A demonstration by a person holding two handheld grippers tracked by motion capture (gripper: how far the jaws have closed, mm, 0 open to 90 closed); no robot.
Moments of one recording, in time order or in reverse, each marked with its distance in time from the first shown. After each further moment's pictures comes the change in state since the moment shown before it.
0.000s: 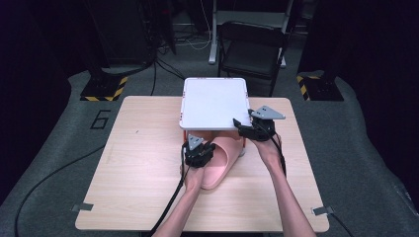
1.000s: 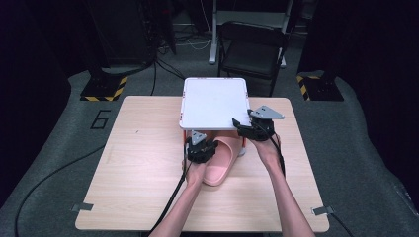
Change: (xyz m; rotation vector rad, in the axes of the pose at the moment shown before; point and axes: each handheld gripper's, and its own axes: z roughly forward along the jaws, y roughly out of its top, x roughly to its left) left arm 0.000 0.009 0.013 0.023 -0.009 0.040; right arm 0.002 0.000 0.002 0.001 -0.003 0.011
